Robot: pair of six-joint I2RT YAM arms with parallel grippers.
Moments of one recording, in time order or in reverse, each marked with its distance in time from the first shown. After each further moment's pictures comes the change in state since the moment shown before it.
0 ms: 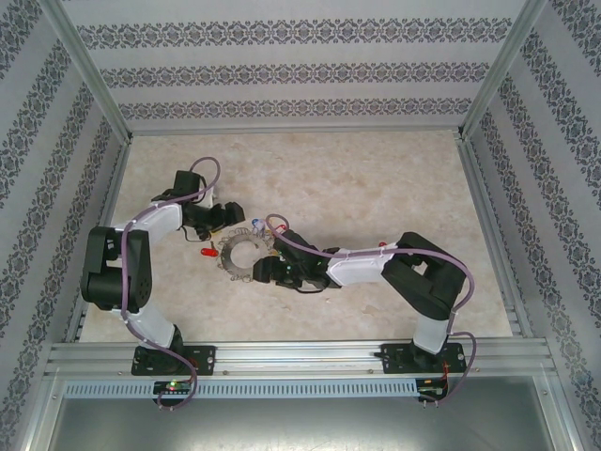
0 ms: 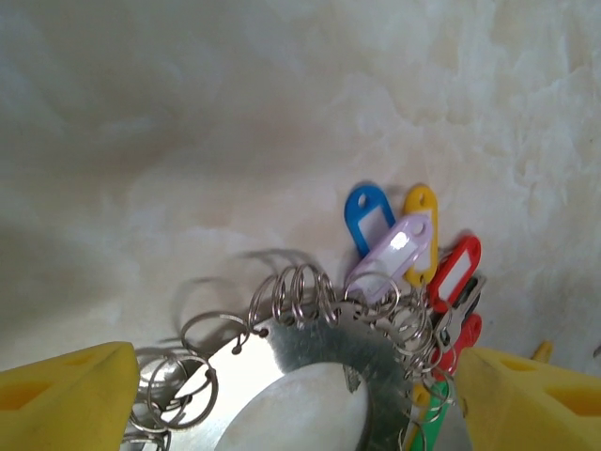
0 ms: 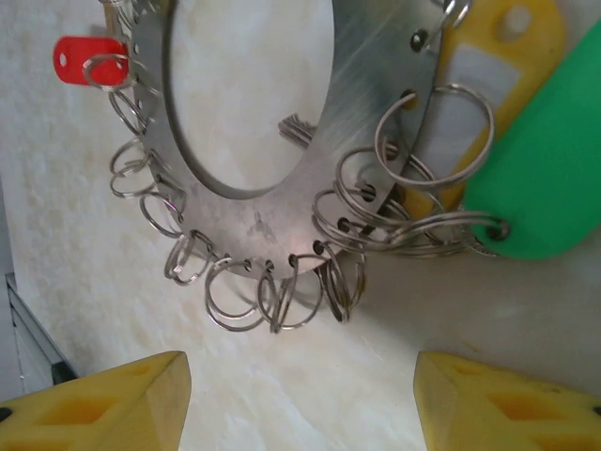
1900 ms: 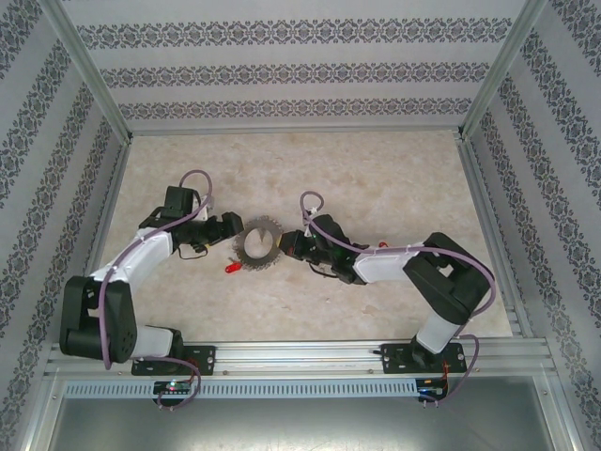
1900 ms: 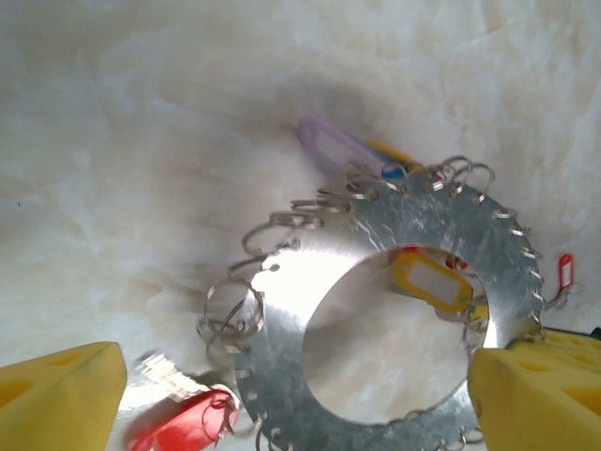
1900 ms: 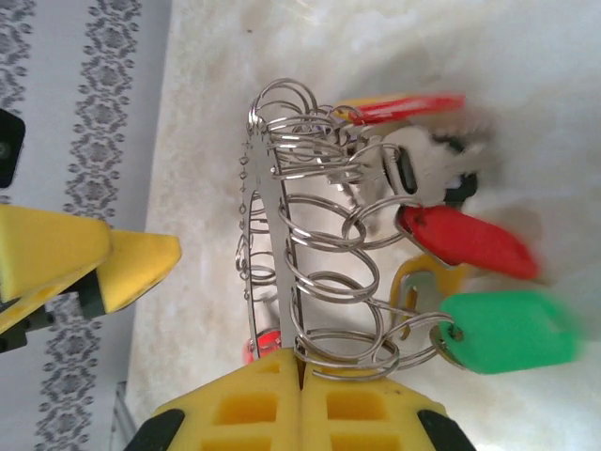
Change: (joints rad) left arm -0.040 -0.338 -0.191 0.007 -0.020 -0.089; right arm -0.192 -0.141 -0.189 0.387 0.008 -0.015
